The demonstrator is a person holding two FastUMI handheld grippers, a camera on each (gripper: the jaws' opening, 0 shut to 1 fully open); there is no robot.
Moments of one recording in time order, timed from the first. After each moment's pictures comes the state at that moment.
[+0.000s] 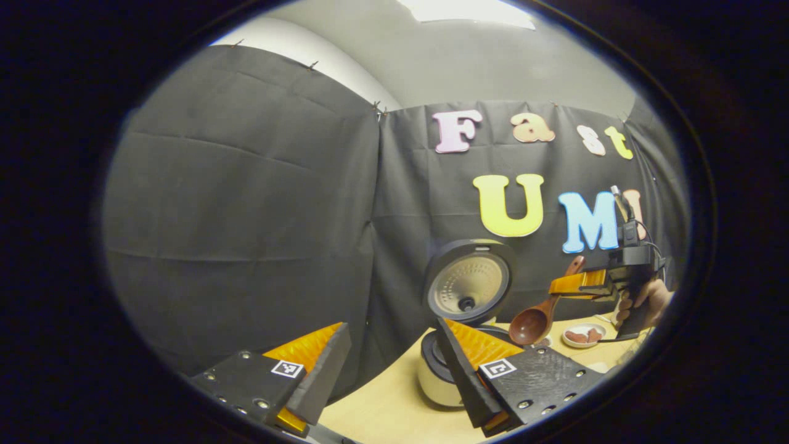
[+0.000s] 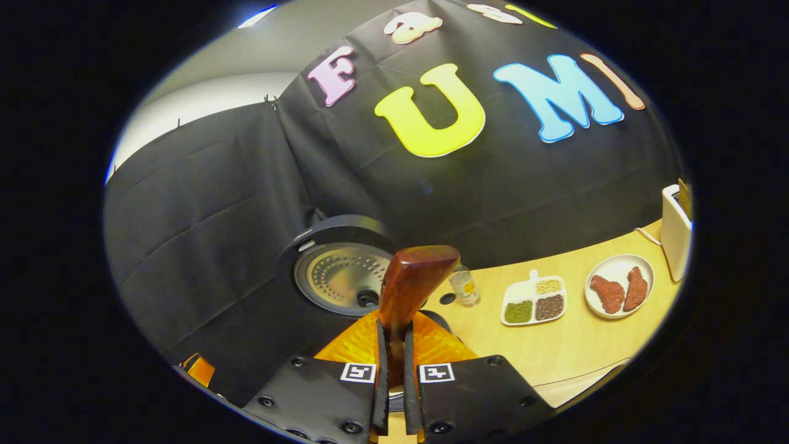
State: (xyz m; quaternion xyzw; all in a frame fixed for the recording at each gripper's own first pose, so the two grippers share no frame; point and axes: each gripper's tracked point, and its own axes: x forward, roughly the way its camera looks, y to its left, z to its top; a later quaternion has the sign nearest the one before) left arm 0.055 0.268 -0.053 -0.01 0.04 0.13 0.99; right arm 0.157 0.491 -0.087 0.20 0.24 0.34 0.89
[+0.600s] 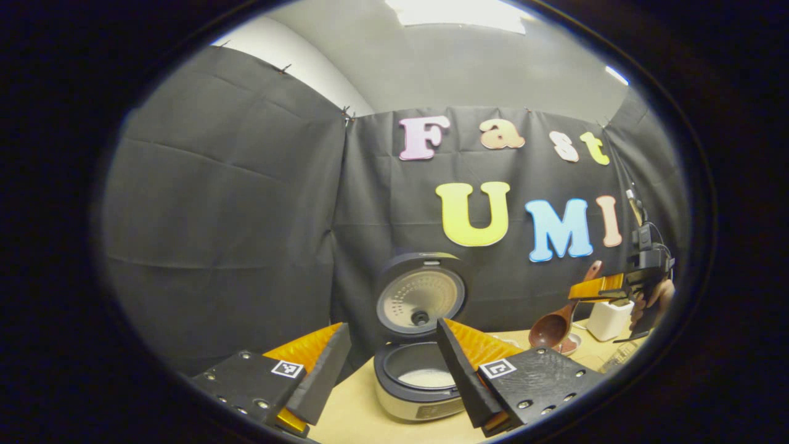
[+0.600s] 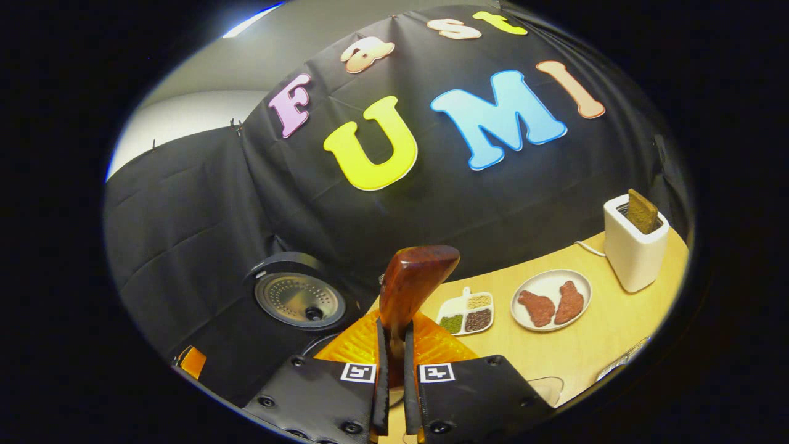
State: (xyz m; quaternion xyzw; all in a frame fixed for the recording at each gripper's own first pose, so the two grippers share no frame) left arm 0.101 0.193 -0.037 -0.01 0.02 0.06 1.00; right arm 0.175 0.357 -0.076 0.21 0.22 0.24 0.92
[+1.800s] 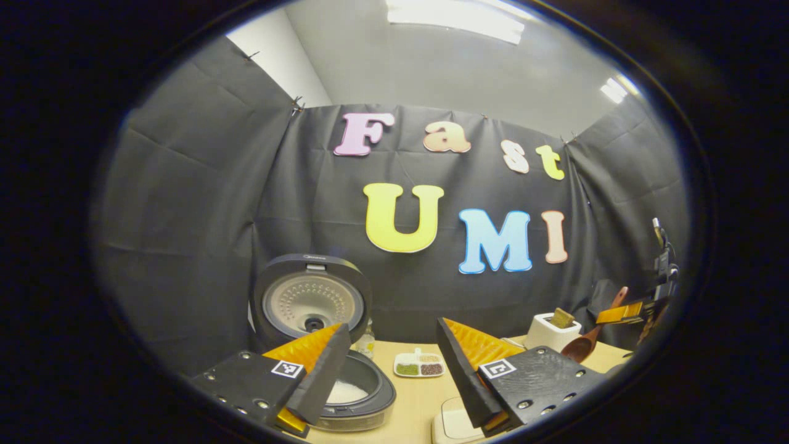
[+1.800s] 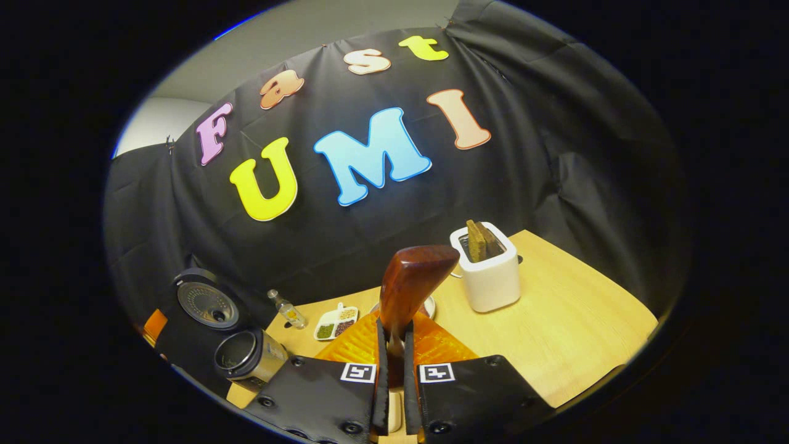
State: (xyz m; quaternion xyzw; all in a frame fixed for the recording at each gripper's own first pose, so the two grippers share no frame) left arm 0.153 0.037 -0.025 -0.06 0.02 -0.07 1.00; right arm 0.140 0.105 -0.110 0.18 0.22 0.05 0.96
